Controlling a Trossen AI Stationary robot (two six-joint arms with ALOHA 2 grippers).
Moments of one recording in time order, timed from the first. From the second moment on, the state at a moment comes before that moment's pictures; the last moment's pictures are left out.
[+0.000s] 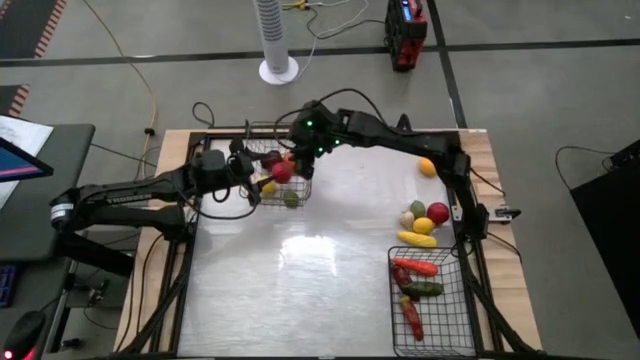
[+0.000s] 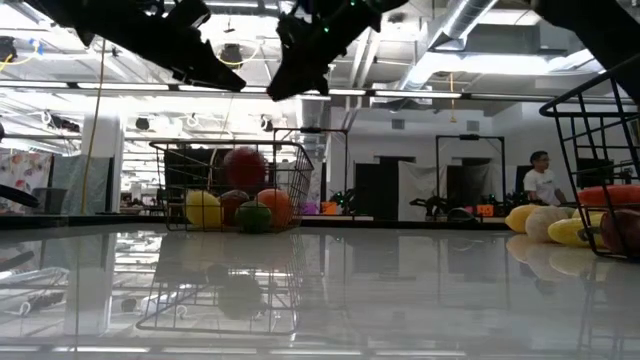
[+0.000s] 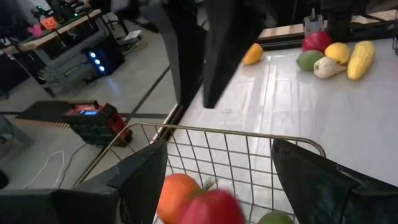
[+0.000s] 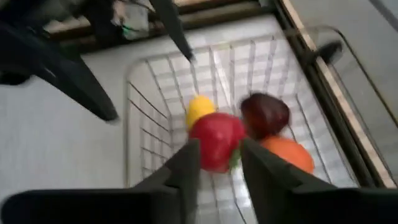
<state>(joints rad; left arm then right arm) 0.34 0.88 0.58 0.01 -0.13 0.24 -0.33 2.09 2.10 -0.73 -0.16 -0.04</state>
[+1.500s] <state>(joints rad) 0.31 0.88 0.58 0.03 -0.09 0.13 -0.85 1.74 1.29 -1.42 0.24 -0.10</state>
